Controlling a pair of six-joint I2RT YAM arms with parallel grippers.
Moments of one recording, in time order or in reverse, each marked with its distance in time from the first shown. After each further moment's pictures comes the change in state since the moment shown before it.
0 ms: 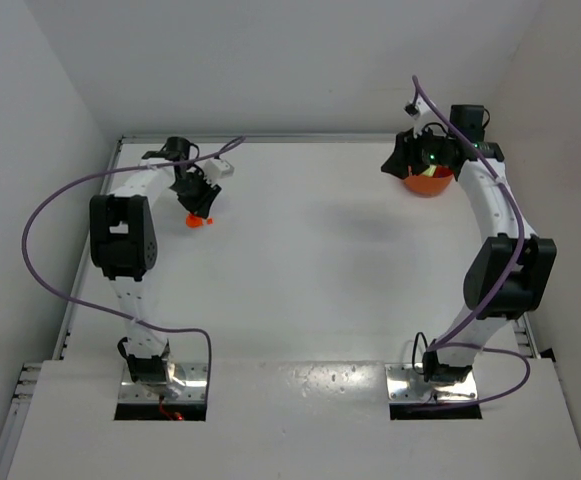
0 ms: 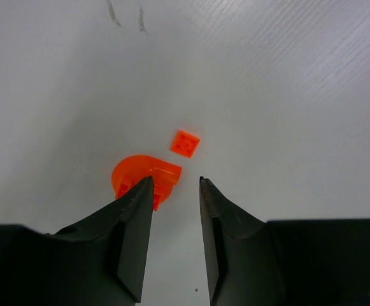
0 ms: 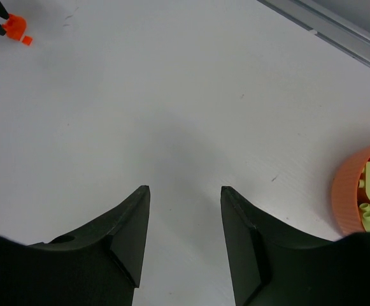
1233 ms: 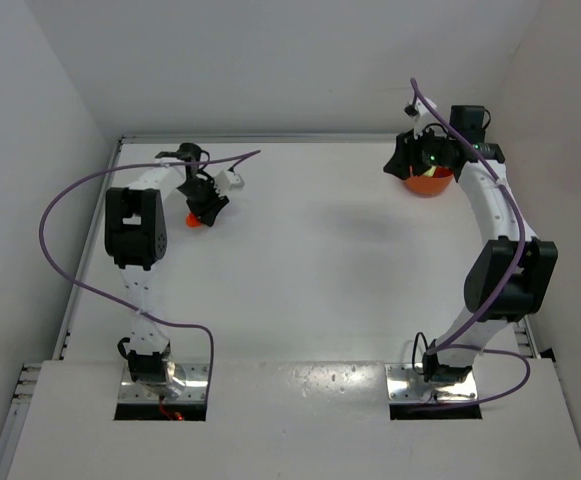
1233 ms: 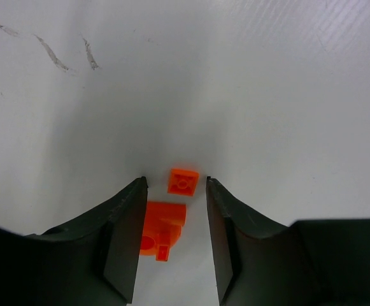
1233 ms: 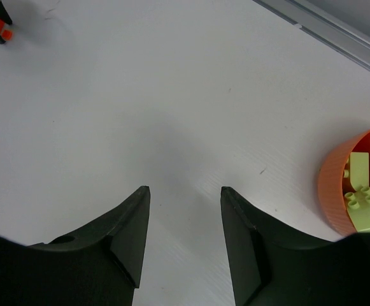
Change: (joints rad) left arm -0.028 0.153 0.105 -0.089 0.013 0.230; right arm 0.002 -0.021 -0.011 -0.005 0.051 -0.019
